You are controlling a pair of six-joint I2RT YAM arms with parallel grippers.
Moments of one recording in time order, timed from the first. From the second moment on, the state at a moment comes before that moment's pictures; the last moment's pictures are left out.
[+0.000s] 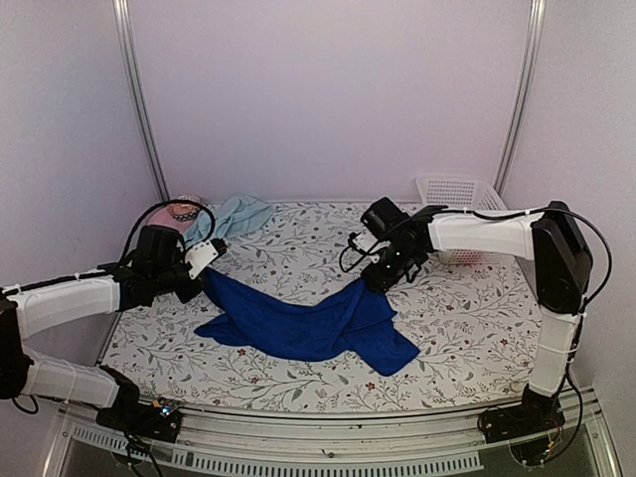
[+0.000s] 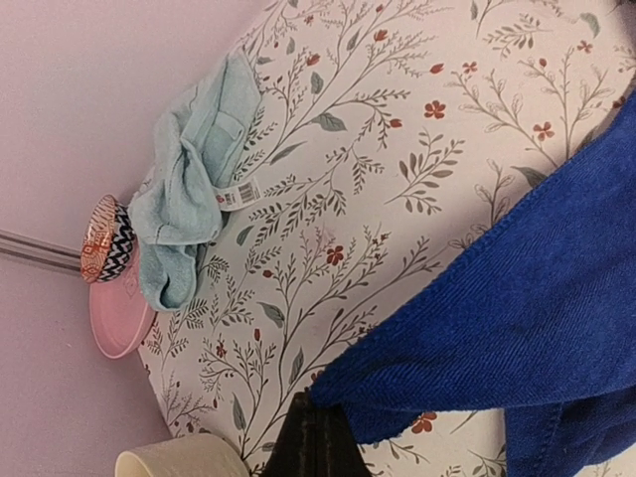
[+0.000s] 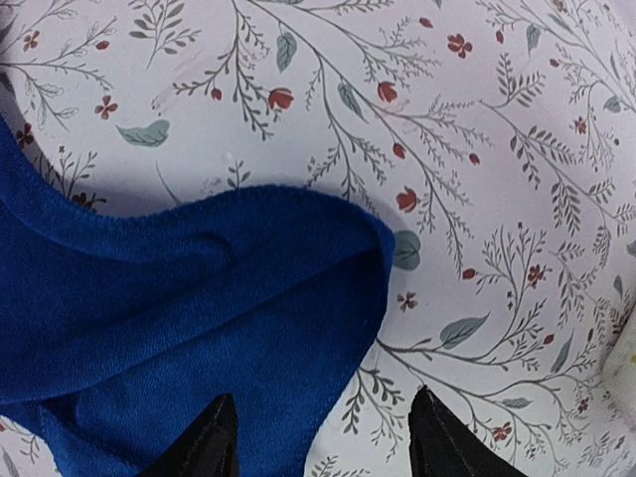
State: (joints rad) left arm -0.40 1.18 0.61 -0.10 -0.17 0.64; right arm 0.75 1.96 1.48 -0.67 0.17 -0.08
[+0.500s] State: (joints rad) left arm -0.40 1.12 0.58 -0.07 -0.08 0.64; right arm 0.67 1.73 1.01 -0.36 -0.09 0.35
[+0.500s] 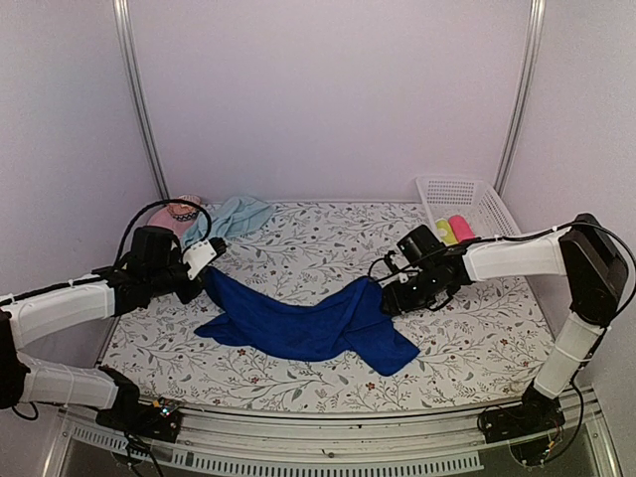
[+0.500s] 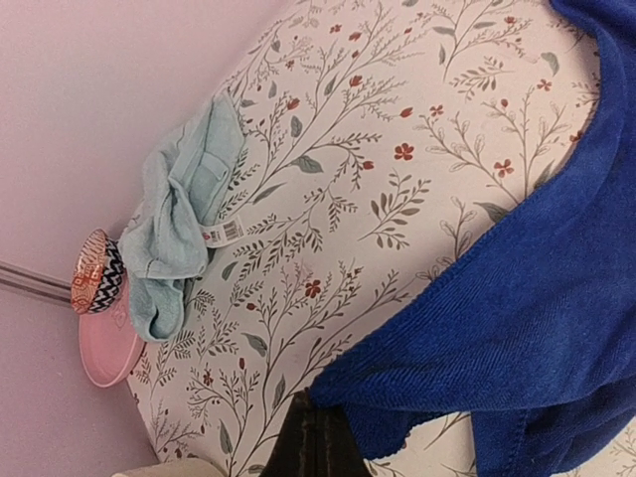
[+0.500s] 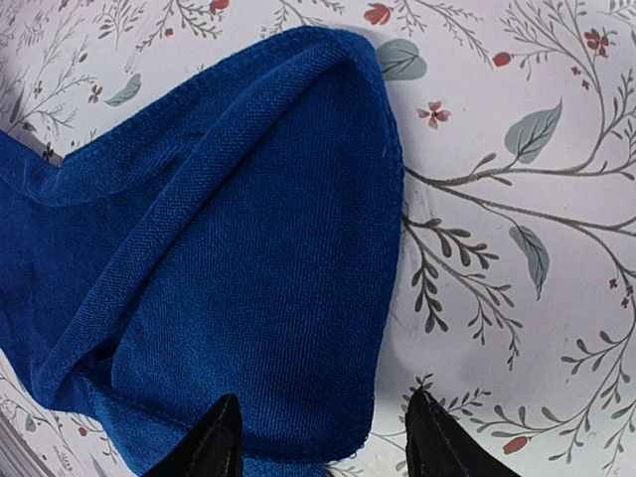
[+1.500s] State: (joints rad) left arm -0.40 1.11 0.57 -0.08 -0.01 0.64; right arm 0.67 1.67 0.84 -0.16 -0.15 0.79
